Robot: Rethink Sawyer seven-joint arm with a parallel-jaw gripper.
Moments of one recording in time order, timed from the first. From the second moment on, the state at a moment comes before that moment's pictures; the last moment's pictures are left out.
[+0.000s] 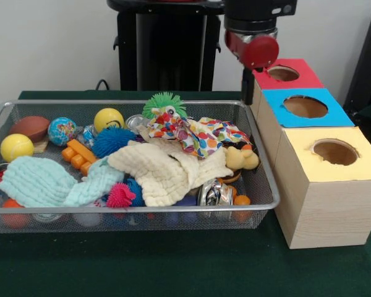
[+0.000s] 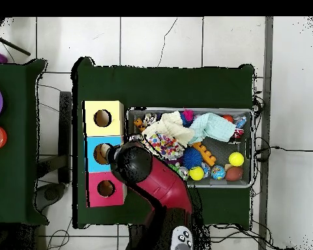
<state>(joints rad) 0.05 -0.71 -0.23 1.91 0.66 0.37 2.43</state>
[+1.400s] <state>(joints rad) -0.08 -0.58 0.00 1.95 0.63 0.04 2.43</state>
